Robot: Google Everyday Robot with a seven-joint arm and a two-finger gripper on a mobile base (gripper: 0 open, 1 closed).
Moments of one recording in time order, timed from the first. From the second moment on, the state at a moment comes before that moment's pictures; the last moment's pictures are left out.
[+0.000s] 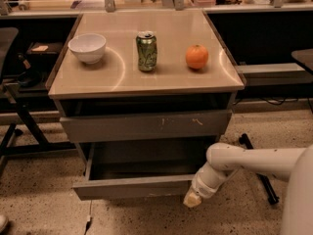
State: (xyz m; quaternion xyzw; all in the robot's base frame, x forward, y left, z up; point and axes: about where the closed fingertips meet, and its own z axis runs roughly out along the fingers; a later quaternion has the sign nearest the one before) arm 0.437 -0.126 0.418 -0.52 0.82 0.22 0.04
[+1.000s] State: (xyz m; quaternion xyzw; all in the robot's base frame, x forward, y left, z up) arm 0.472 -0.123 0.407 -0.53 0.82 0.19 0.04
